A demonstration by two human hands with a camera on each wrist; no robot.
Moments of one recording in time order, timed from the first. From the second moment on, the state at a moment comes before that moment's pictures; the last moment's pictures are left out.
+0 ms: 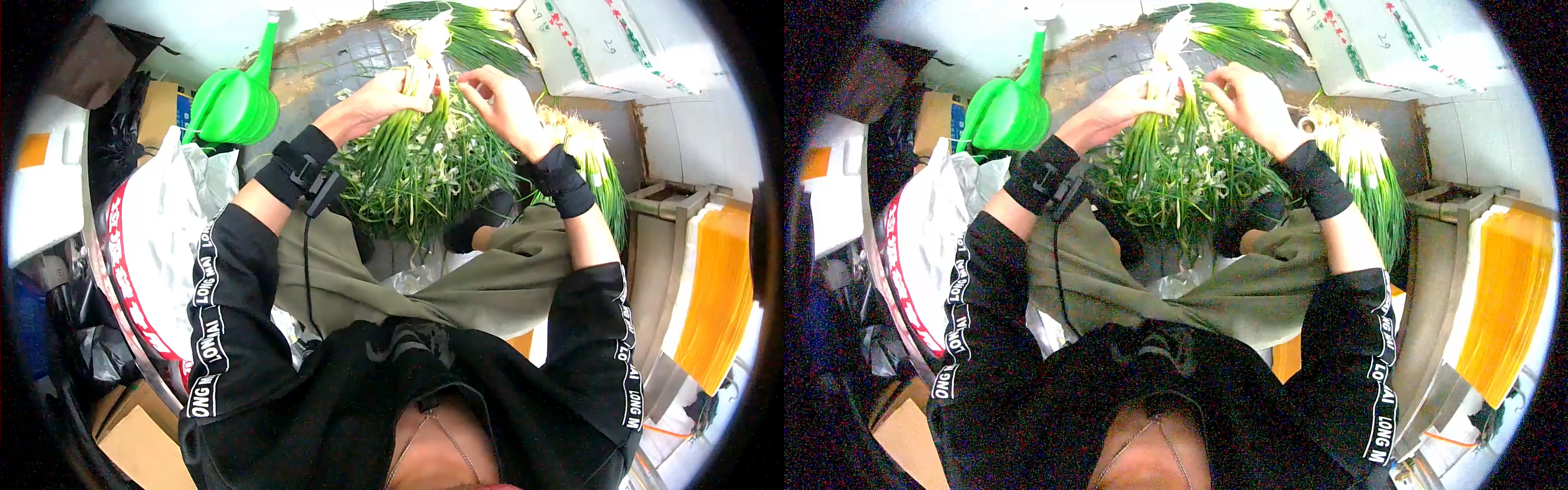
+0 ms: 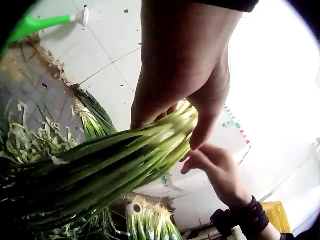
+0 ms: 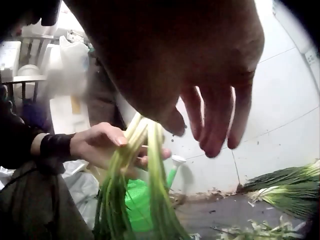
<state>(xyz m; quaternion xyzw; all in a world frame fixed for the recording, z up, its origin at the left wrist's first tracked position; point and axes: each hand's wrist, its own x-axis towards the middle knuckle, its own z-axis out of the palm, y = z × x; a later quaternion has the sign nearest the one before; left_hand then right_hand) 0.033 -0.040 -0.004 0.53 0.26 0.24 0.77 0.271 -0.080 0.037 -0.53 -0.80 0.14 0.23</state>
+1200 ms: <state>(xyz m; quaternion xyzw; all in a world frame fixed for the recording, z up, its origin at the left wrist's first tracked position) 0.058 -0.050 -0.018 0.59 0.36 0.28 0.67 0.255 -0.070 0.043 -0.44 -0.87 -0.09 0.23</state>
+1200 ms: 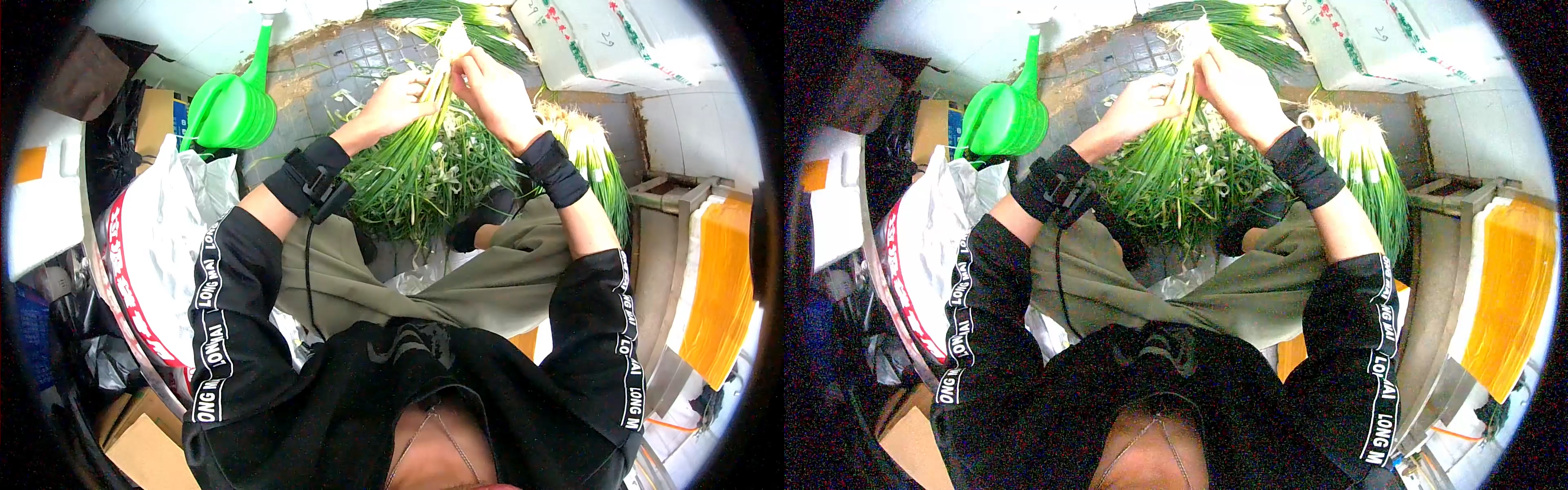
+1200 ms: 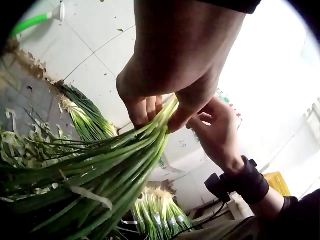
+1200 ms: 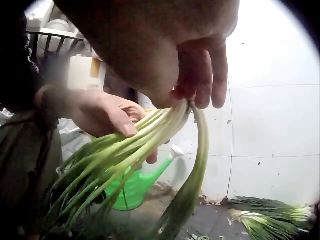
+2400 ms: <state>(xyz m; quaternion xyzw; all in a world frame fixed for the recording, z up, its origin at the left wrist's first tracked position) 0.072 -0.055 -0.047 0.65 0.41 0.20 0.60 0.251 -0.077 0.030 -0.45 -0.87 0.07 0.18</state>
